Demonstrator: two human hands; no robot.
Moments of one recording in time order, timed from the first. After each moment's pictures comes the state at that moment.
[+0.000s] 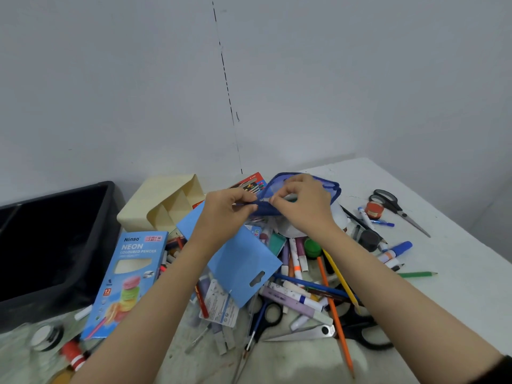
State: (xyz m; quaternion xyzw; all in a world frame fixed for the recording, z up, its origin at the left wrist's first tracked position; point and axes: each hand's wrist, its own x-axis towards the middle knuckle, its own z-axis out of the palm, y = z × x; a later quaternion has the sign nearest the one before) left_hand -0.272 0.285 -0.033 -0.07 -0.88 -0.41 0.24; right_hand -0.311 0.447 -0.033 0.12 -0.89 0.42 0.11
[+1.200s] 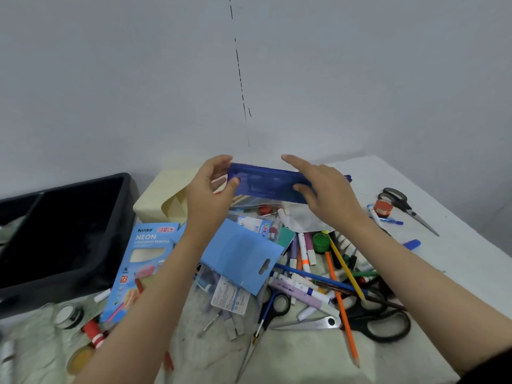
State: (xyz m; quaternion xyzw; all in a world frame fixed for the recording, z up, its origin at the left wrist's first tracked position) left_hand -0.248 0.269 -0.008 -0.01 -0.78 -0.54 0.32; right_hand -0.320 0.476 -0.027 0.36 -0.85 0.27 0.26
